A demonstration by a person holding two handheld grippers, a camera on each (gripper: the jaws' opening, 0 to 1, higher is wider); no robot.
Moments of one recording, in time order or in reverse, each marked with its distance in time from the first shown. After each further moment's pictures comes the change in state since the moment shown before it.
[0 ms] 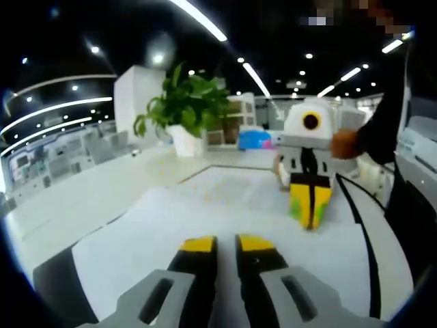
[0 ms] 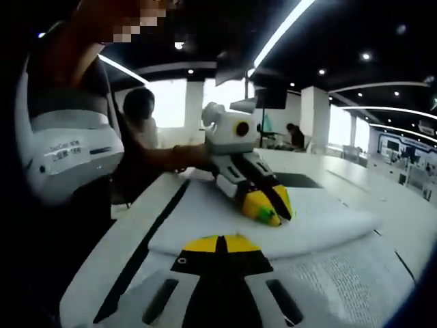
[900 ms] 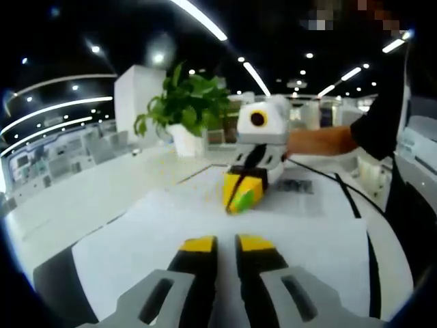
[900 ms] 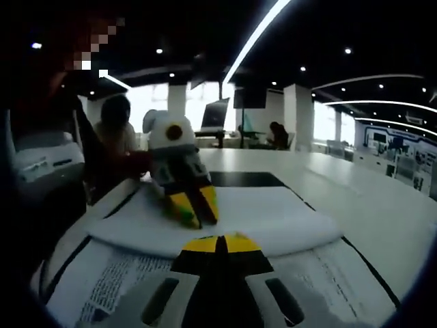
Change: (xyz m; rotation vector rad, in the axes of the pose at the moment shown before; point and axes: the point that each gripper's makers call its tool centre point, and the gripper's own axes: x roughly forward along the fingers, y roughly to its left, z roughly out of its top) left arm 0.000 0.000 -0.002 -0.001 0.004 0.003; right arm -0.003 -0.085 -0.003 0.055 -0.012 -0.084
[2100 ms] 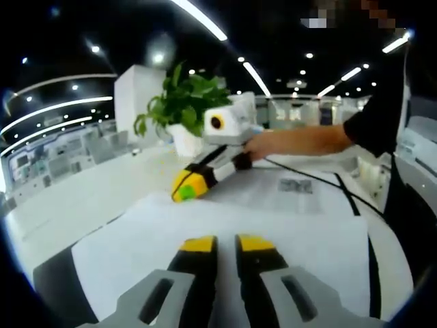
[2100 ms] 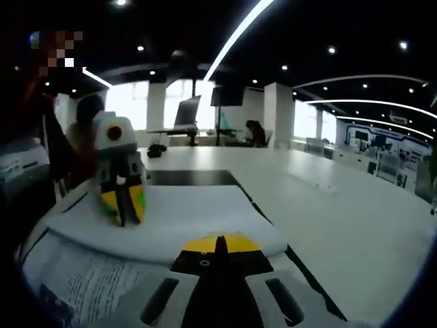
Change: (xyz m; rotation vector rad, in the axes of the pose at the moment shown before) left arm 0.000 0.001 0.000 -0.001 0.001 0.000; right arm 0.006 -0.090 -0.004 0.012 0.017 -0.137
